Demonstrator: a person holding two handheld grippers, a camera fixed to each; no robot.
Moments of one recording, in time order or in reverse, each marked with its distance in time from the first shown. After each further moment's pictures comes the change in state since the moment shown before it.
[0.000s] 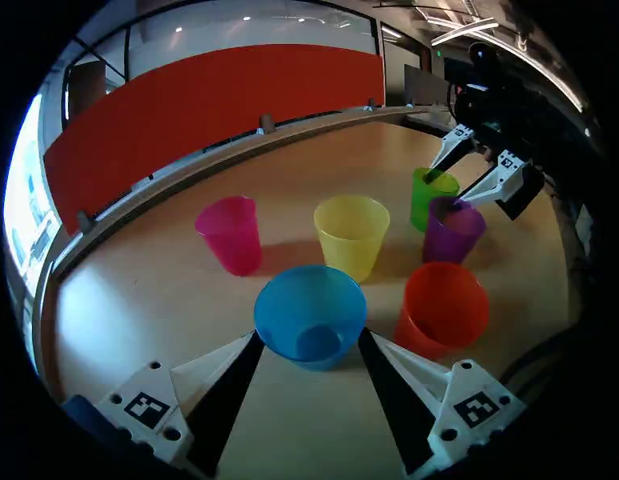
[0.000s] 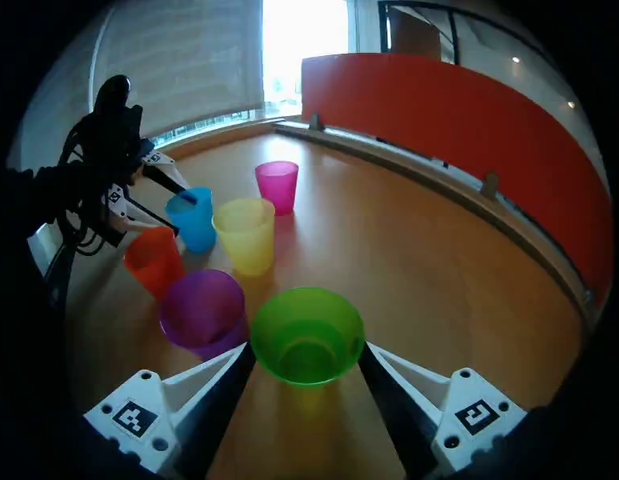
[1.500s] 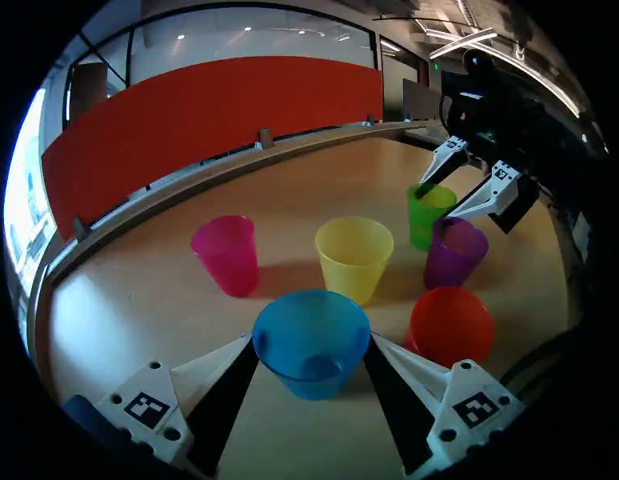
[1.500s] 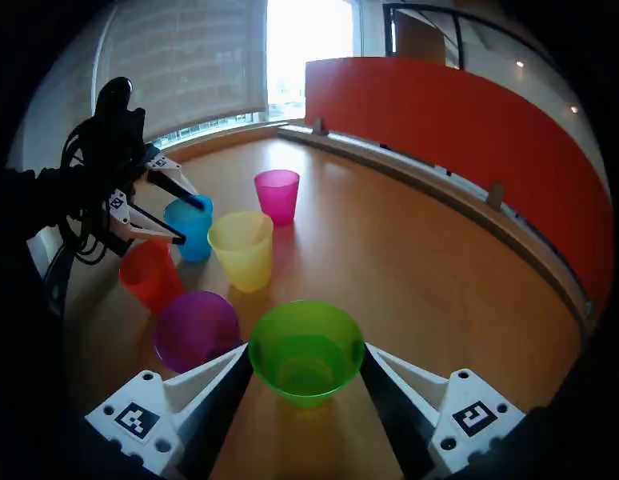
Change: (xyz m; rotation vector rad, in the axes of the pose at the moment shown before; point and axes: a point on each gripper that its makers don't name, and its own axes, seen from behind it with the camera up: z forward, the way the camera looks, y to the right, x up) left arm 0.019 0.000 0.014 -0.022 0.066 -0.012; right arm 0.021 0.004 0.014 0.012 0.015 -0.018
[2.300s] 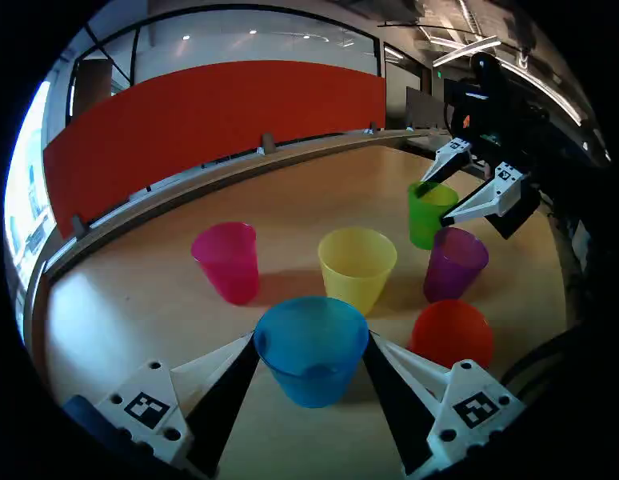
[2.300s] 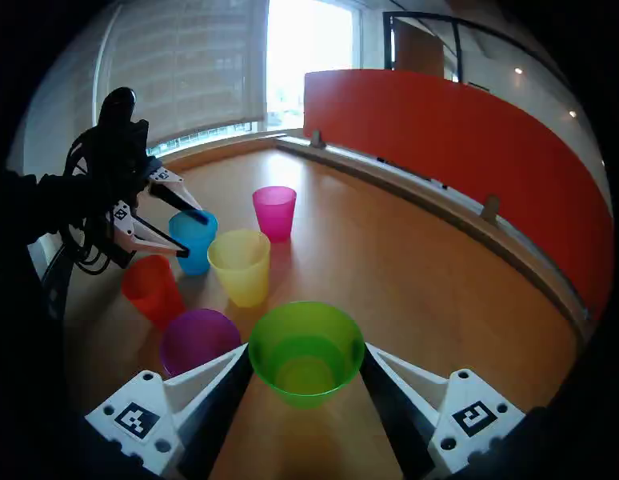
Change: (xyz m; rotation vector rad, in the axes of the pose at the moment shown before) left arm 0.011 -0.002 0.002 -0.007 0.029 -0.028; right arm 0.022 0.005 -0.006 -0.013 0.043 -0.007
